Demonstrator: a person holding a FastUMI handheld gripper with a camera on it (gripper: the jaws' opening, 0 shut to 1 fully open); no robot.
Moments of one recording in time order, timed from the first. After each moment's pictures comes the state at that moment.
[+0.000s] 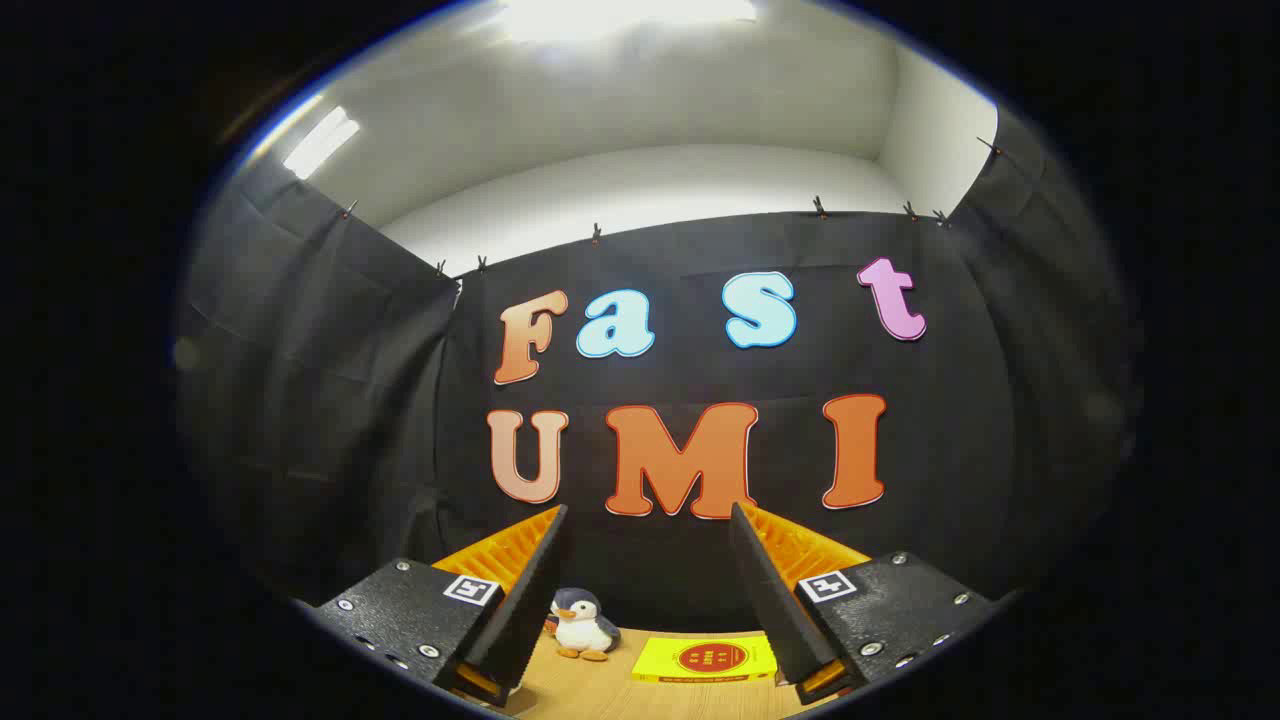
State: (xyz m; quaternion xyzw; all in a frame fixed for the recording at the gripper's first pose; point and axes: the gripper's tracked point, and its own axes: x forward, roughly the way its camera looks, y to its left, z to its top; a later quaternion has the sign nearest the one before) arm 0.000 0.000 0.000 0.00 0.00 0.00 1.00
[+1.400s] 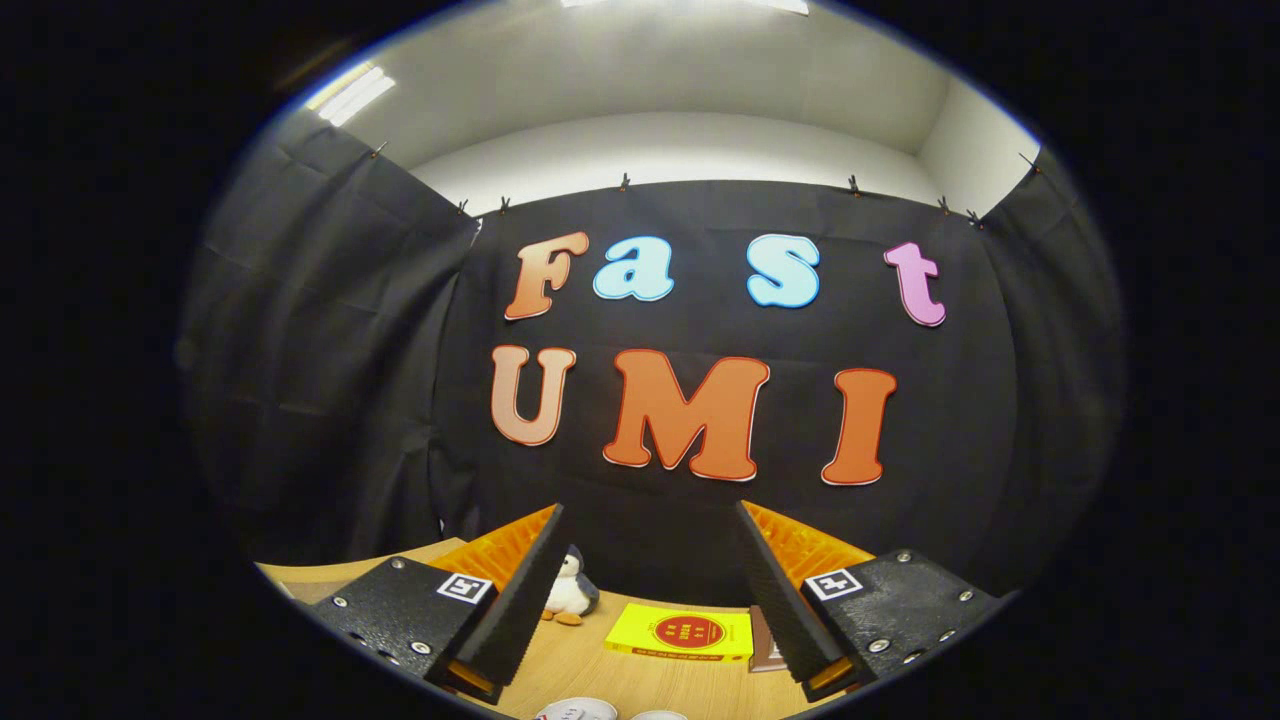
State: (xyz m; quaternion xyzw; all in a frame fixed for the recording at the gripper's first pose) arm -0.001 0.013 -0.065 -0.06 0.08 0.02 1.00
